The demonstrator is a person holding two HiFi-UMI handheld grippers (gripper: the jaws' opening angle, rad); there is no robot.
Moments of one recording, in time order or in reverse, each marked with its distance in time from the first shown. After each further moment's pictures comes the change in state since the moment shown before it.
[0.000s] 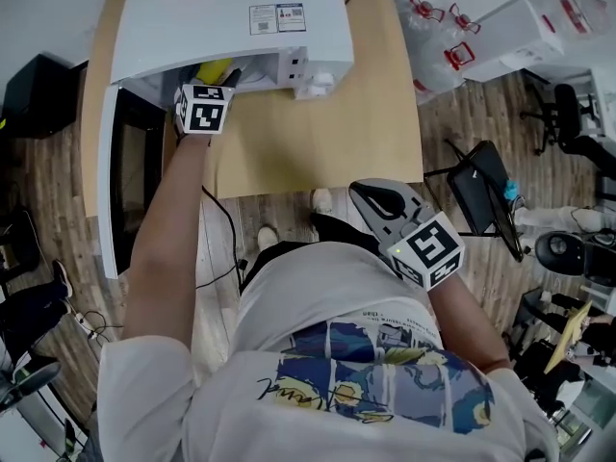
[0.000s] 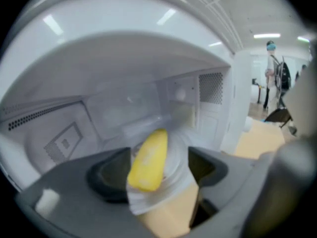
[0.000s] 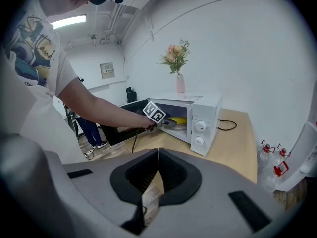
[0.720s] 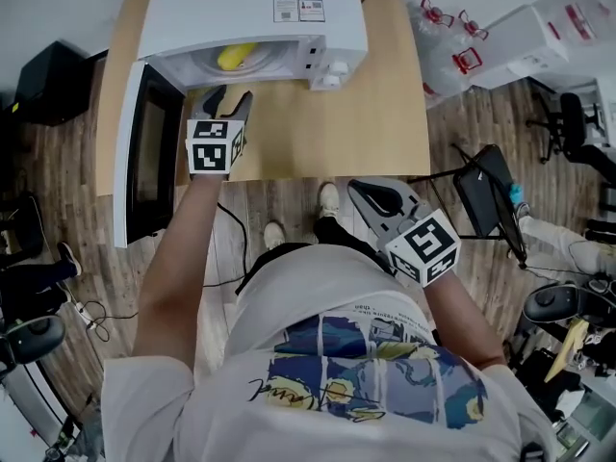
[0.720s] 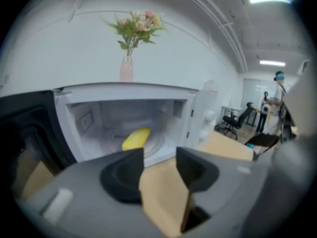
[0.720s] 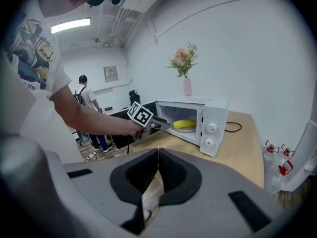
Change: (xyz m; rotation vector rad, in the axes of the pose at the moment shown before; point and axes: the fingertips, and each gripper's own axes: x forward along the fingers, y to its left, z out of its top) left arm -0.113 -0.042 -0.016 -0.188 -0.072 -0.068; right arm 0.000 0.042 0.000 -0.002 -0.044 0.027
